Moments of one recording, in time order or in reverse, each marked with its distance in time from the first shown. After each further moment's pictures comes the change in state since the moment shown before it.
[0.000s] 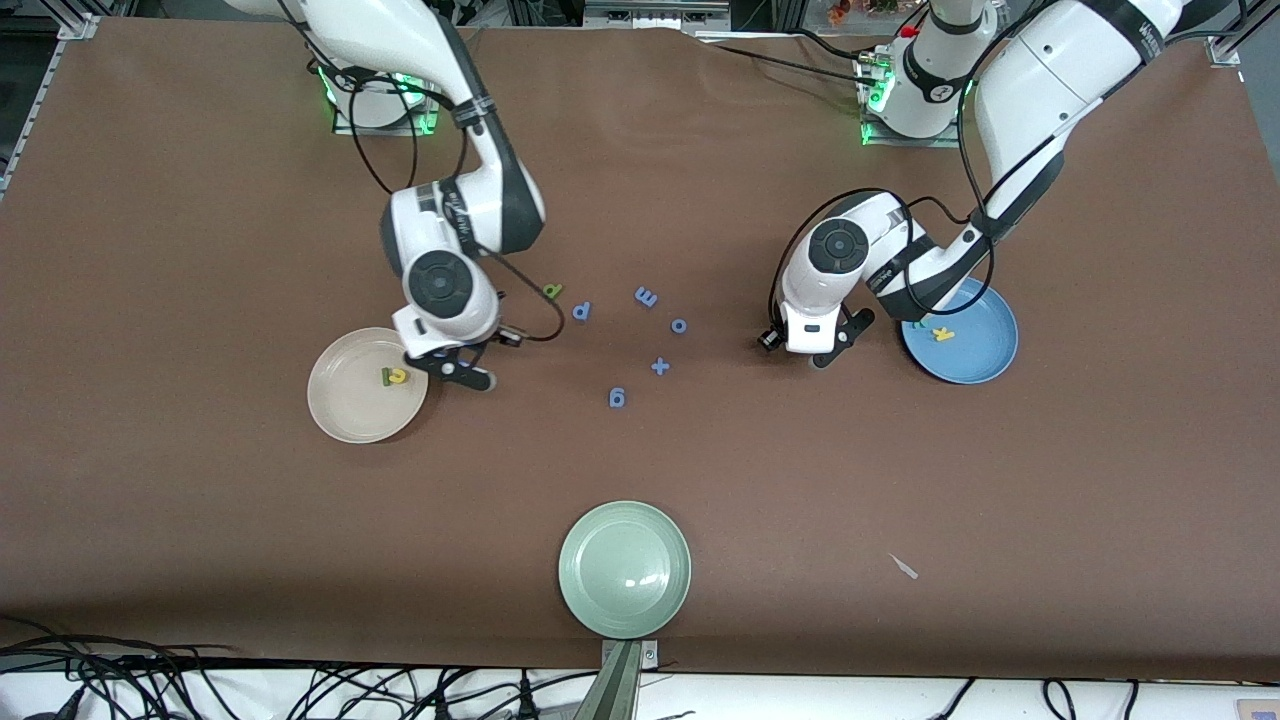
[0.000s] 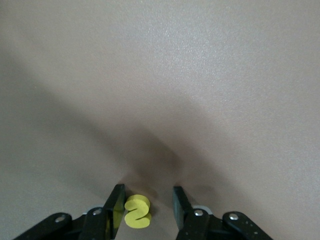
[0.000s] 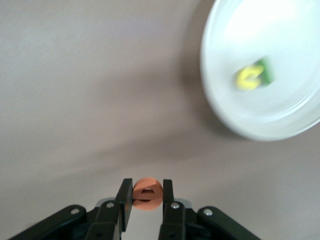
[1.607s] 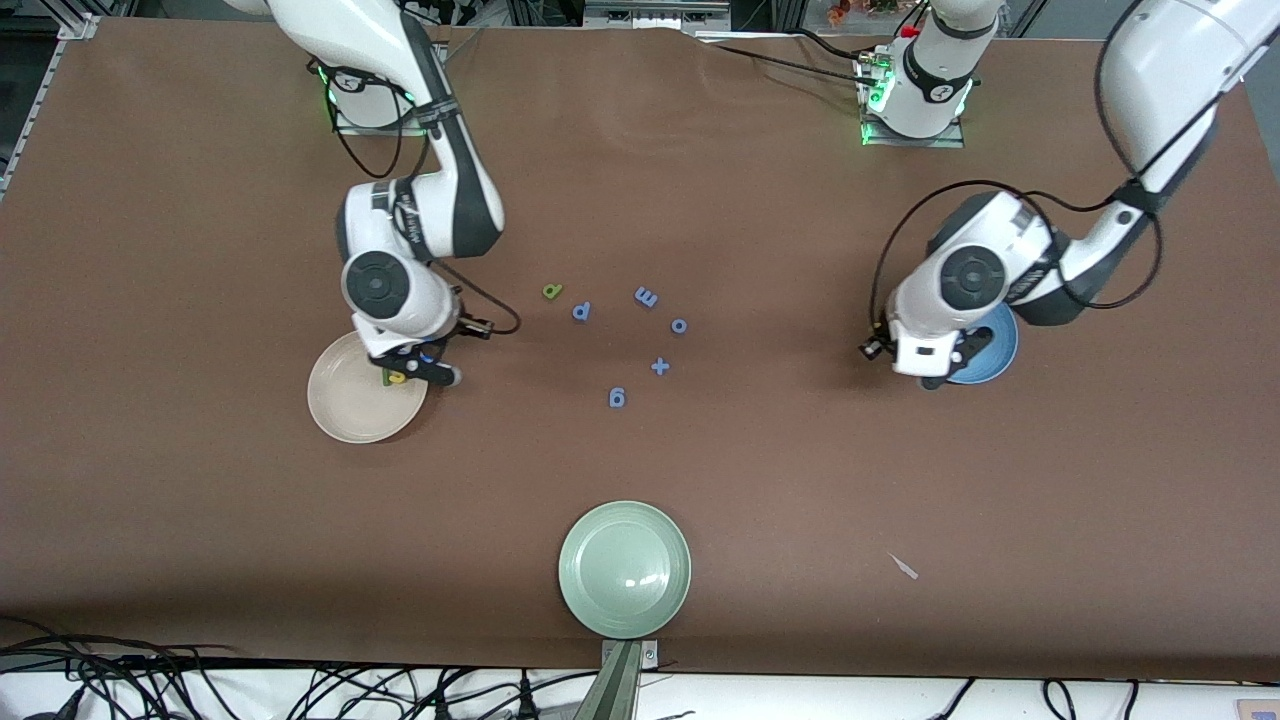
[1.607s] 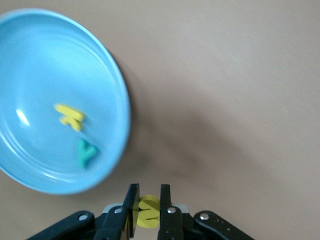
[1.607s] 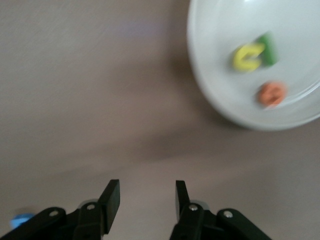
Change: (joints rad) left arm 0.535 -0.032 -0.310 0.014 0.004 -0.360 0.342; right arm 0.014 -0.053 0.024 -0.119 0.102 0.077 0.020
